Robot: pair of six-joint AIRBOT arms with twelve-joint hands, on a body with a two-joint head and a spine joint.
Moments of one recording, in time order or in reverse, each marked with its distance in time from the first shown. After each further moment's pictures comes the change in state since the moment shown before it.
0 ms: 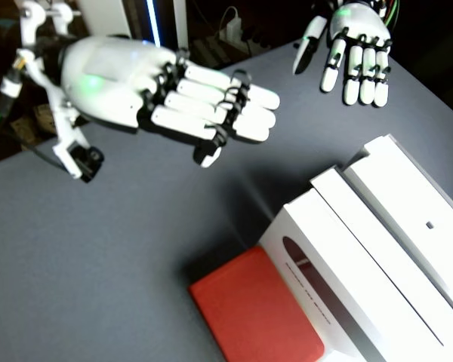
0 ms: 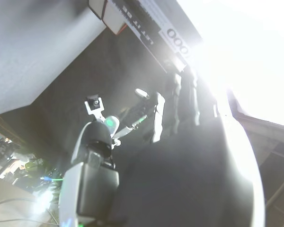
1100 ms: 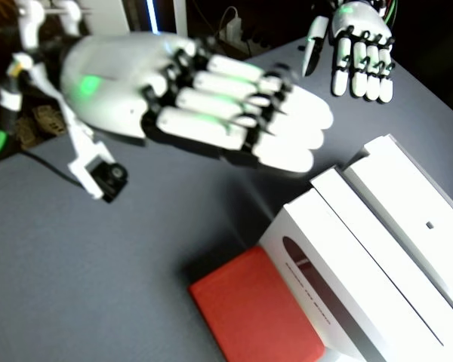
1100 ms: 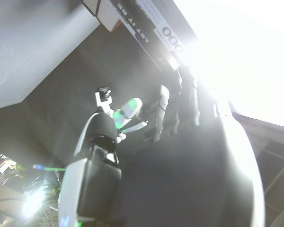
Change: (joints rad) left arm 0.017 0.003 0.000 -0.032 -0.021 0.000; right arm 0.227 -0.133 0.148 0.097 -0.061 -0.067
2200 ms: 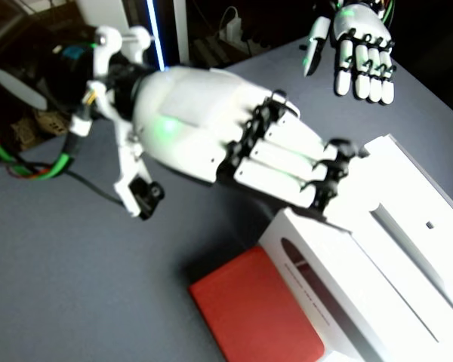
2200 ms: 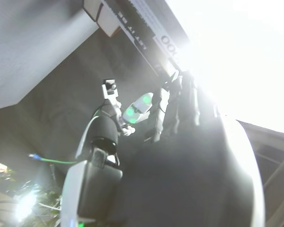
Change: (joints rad) left arm 0.048 0.013 -0.005 -0.045 -0.053 0.000; right arm 0.098 -0.097 0.045 0.077 -0.175 -0.137
